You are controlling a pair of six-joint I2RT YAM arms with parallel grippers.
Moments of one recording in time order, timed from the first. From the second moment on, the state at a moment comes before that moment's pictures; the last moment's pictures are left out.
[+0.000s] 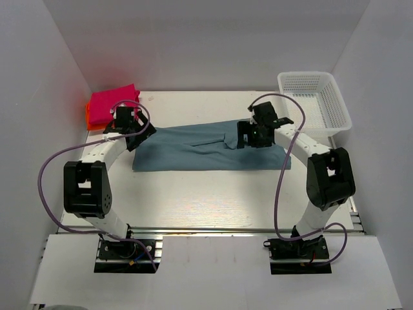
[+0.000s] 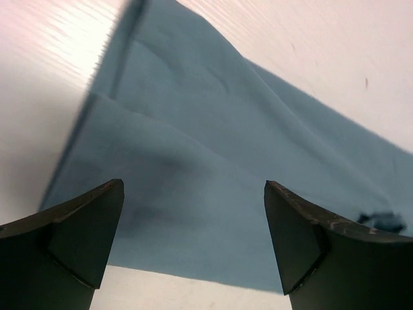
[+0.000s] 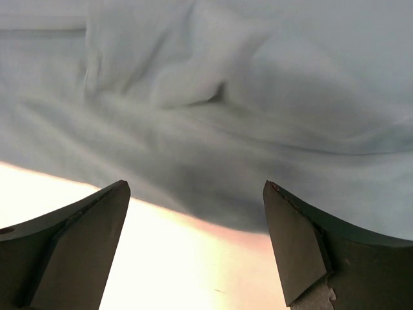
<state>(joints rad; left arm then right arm) -0.05 1.63 1.12 -0.30 -0.06 -0.67 0.37 1.75 1.30 -0.52 -0.08 0.22</state>
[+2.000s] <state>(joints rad) -0.06 1.67 0.95 -0.31 0.04 -0.55 0.36 2.18 1.56 -0.16 0.04 0.35</state>
